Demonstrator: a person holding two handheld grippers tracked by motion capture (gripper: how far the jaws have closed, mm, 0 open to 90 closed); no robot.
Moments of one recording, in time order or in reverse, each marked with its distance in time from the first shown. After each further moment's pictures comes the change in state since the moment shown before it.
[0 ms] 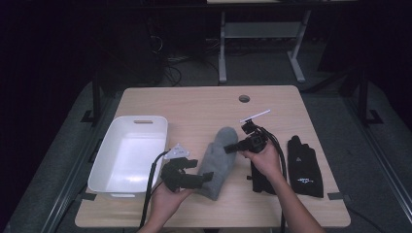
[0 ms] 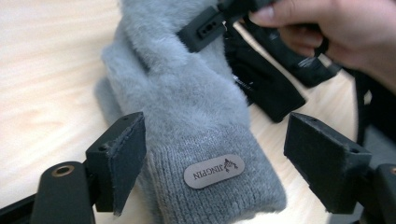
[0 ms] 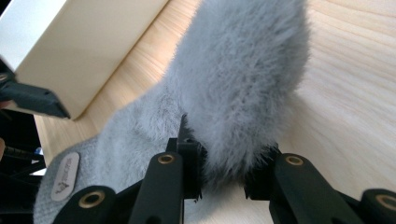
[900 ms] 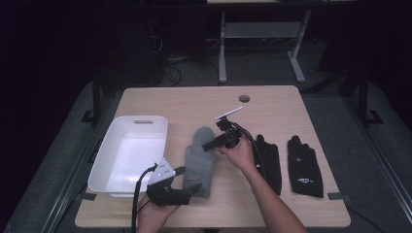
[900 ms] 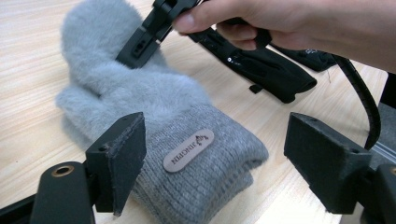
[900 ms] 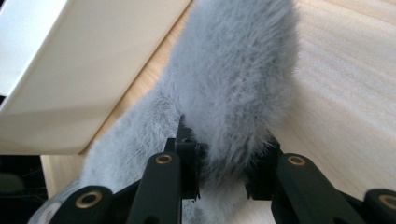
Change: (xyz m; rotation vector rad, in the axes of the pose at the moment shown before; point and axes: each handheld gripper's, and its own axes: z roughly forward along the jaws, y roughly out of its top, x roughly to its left) left arm -0.006 -0.038 -0.035 -0.099 0.084 0.183; right arm 0.020 0.039 0.062 0.067 0.043 0.024
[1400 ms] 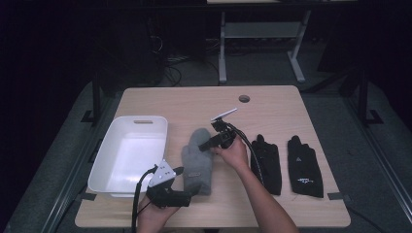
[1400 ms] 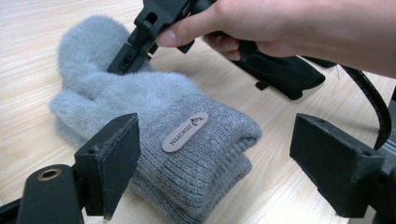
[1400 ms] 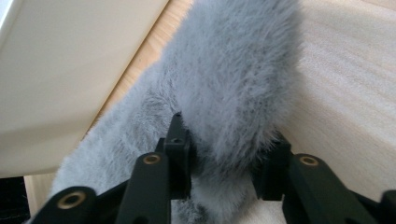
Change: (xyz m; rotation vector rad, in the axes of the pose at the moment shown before) left arm -0.003 -0.004 0.000 0.002 0.037 0.025; right arm -0.009 0.007 0.026 0.025 -0.015 0.043
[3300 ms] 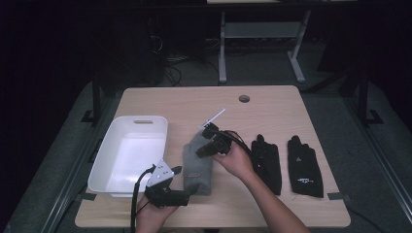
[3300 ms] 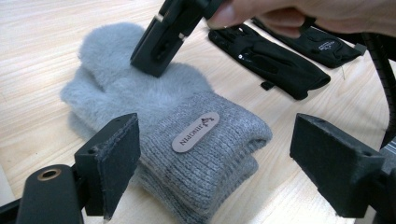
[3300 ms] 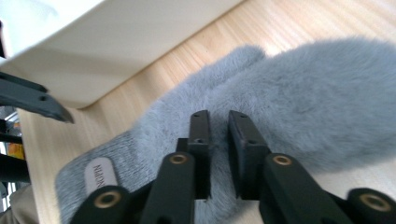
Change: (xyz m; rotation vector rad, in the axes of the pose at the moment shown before) left arm 0.003 -0.001 -0.002 -0.007 0.010 -0.009; right arm 0.075 -0.014 -0.025 0.041 -0.133 -0.368
